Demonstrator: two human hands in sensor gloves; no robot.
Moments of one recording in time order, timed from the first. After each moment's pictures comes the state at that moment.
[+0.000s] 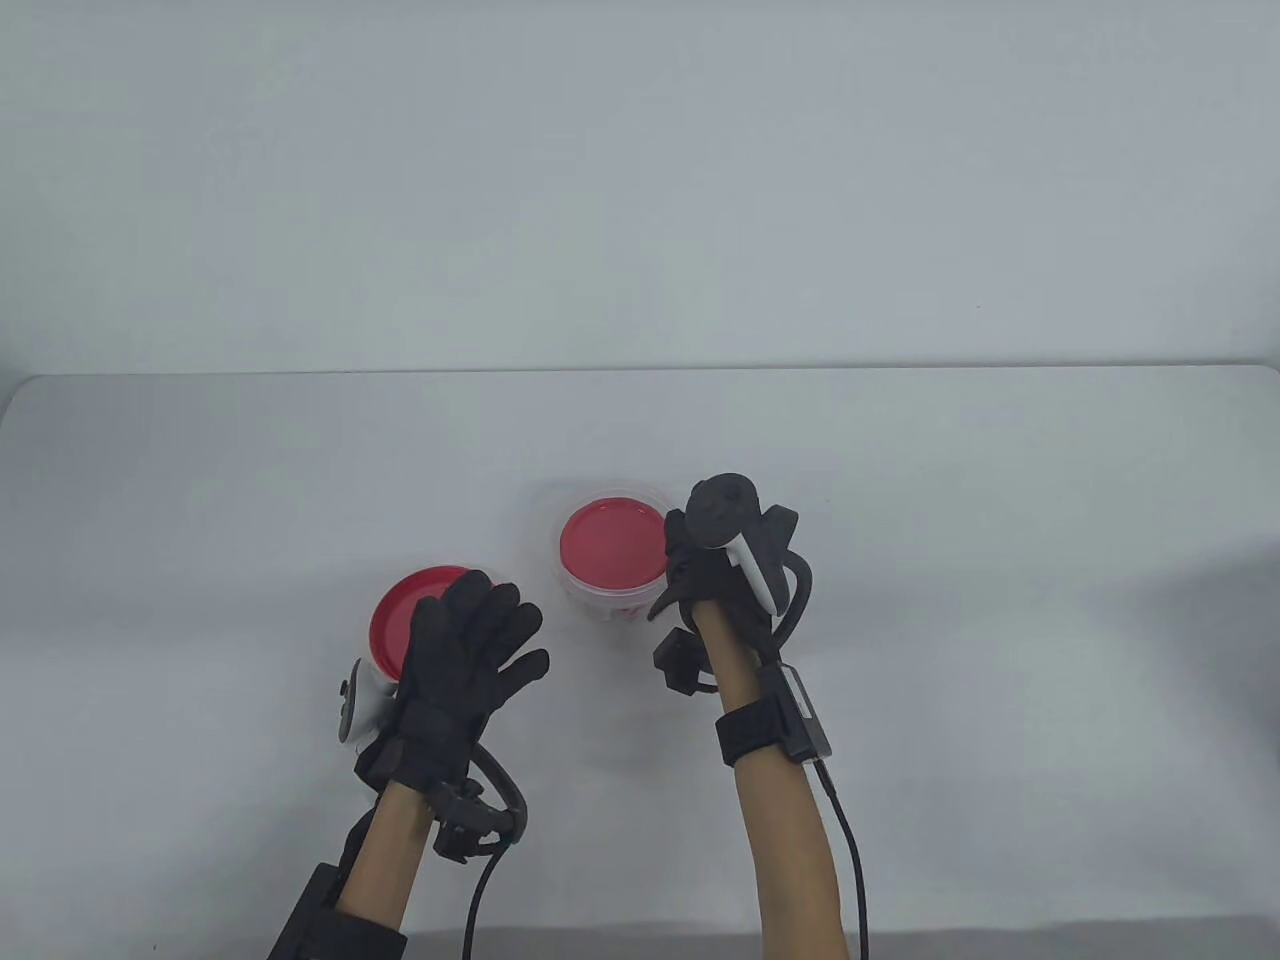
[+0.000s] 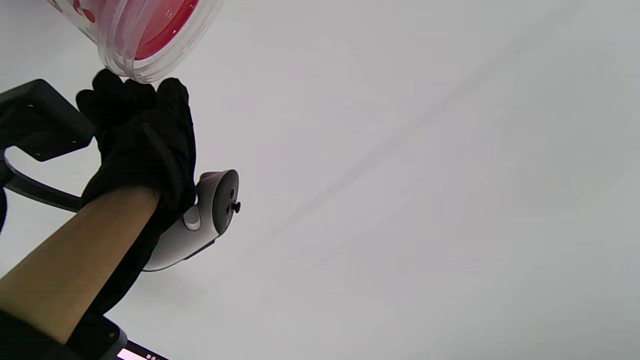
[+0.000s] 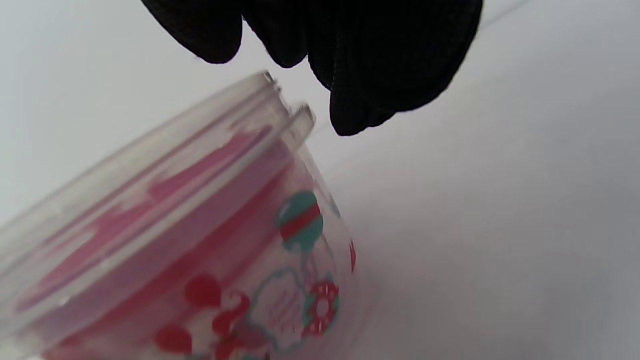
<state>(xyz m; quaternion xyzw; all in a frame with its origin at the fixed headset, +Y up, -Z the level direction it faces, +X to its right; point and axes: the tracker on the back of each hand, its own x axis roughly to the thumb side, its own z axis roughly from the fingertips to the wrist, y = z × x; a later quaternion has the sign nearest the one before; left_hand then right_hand) -0.205 -0.752 -0.303 -0.11 -0.13 0.90 0.40 0.061 -0.714 -0.437 -0.09 0.08 0.95 0.28</state>
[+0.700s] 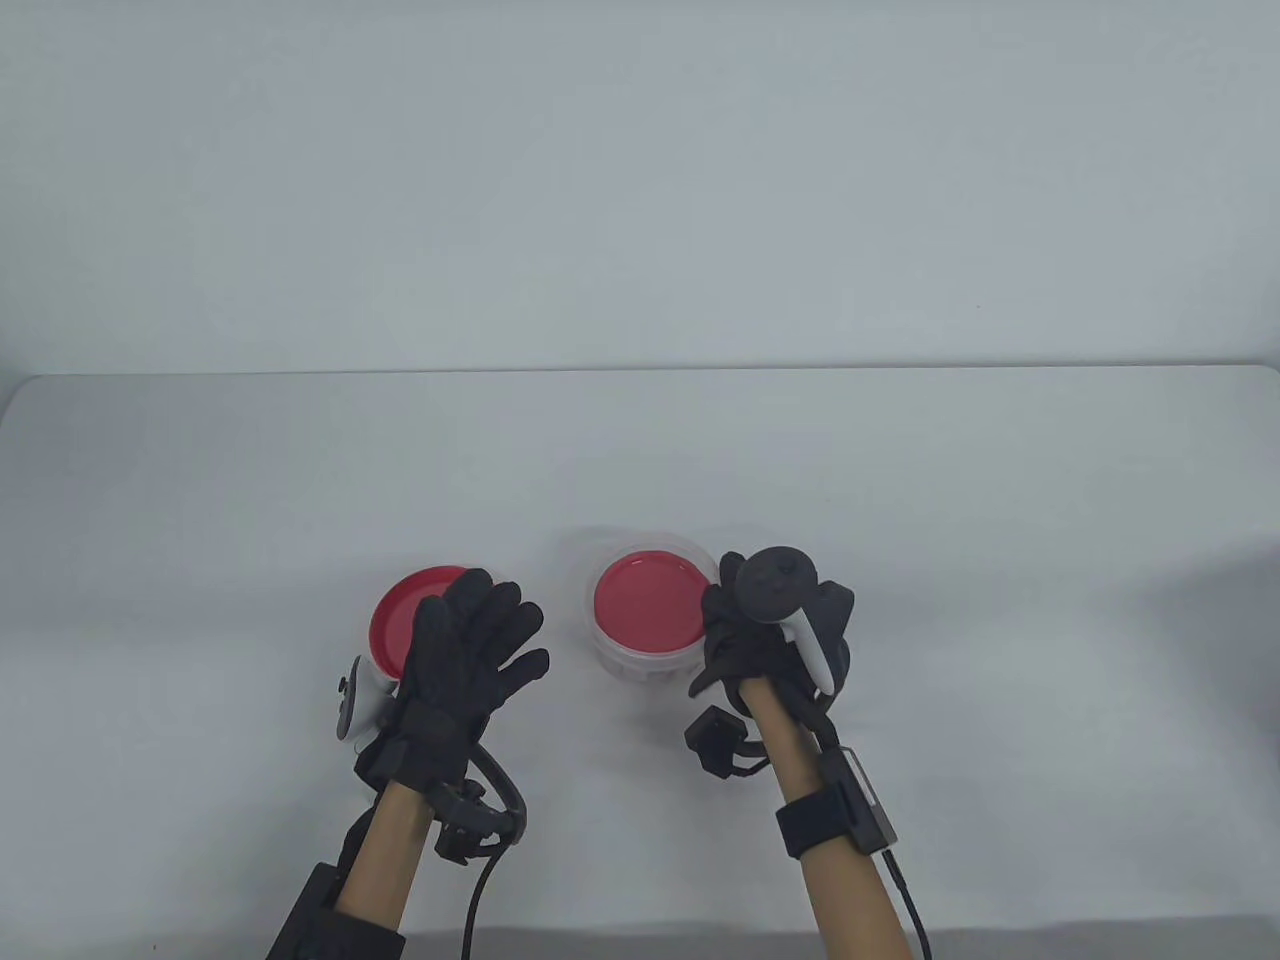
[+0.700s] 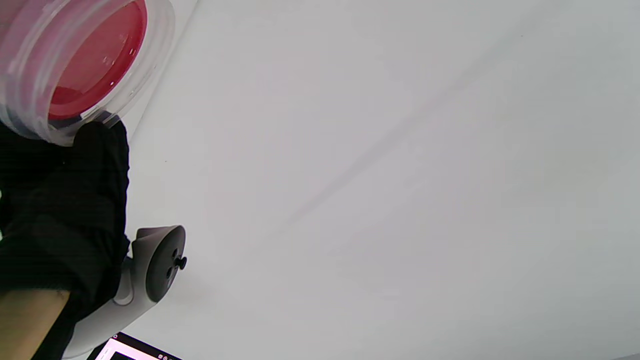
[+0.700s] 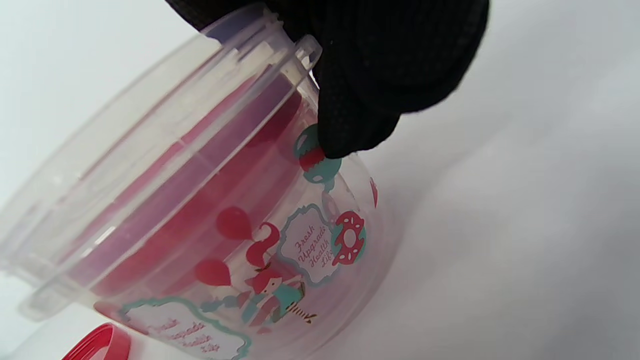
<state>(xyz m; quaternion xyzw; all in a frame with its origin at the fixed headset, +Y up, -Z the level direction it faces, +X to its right) -0.206 -0.754 -0.304 -0.11 -0.14 0.89 0.42 0.103 -0.728 -0.360 -0.08 0.10 0.93 0.34</state>
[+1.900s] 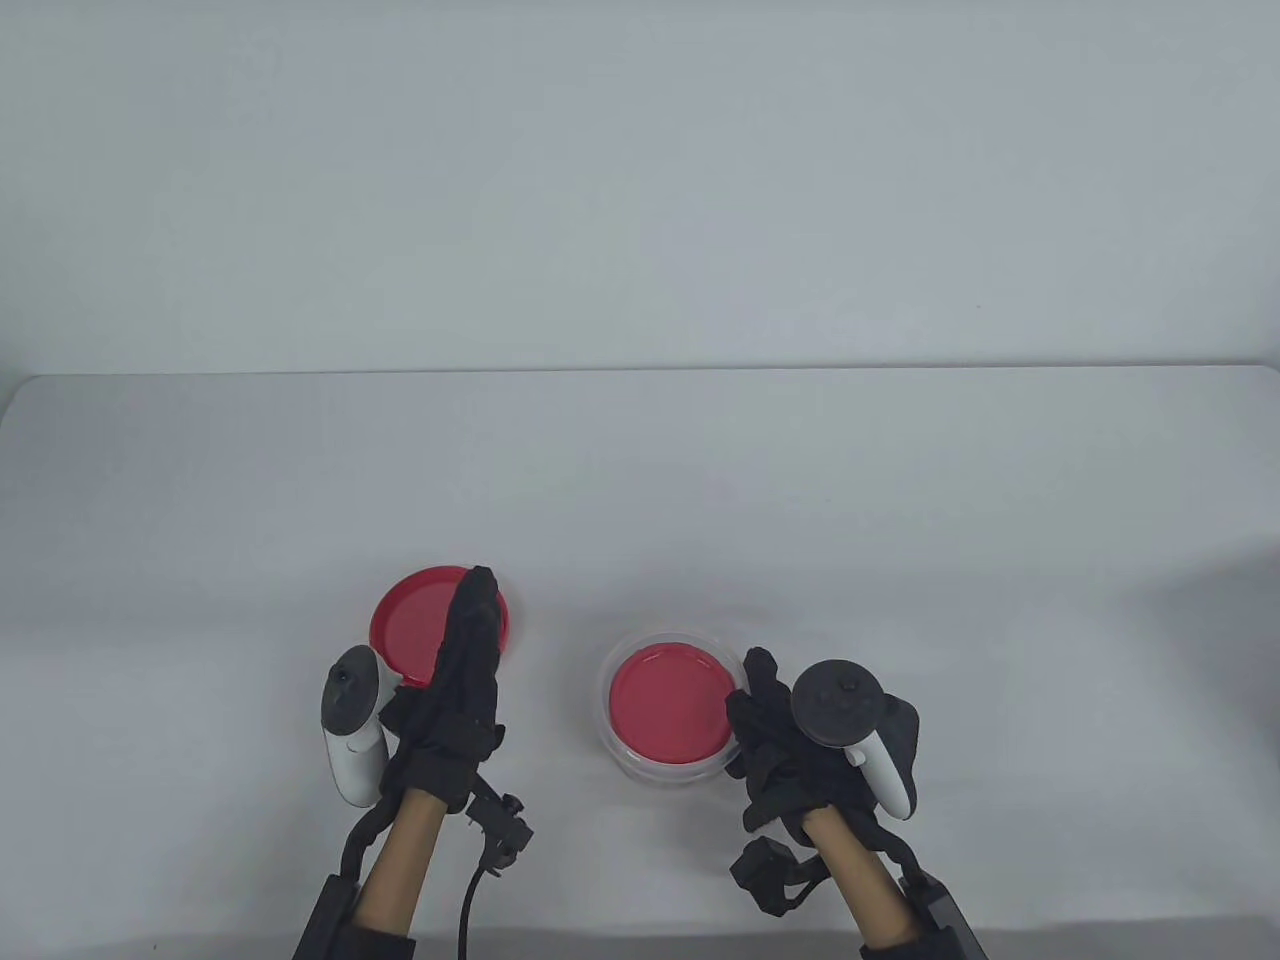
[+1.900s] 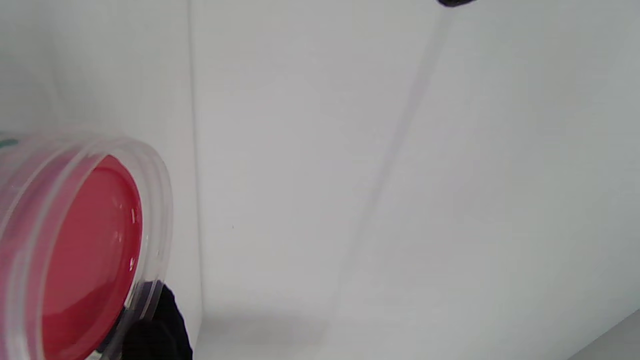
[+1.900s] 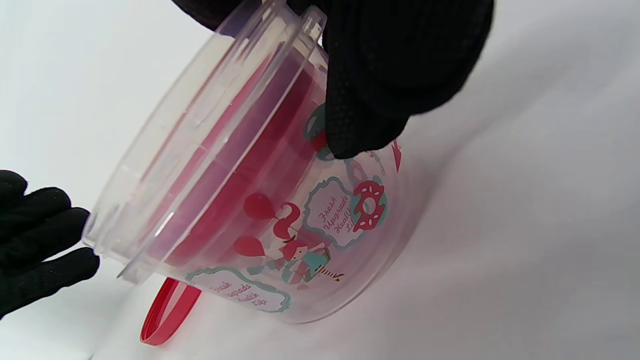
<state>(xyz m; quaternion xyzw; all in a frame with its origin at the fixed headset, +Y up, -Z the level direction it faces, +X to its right) -0.209 -0.721 -0.301 -0.06 -0.13 0.74 0.66 0.126 -0.740 -0.280 0.00 0.14 0.90 0.41</state>
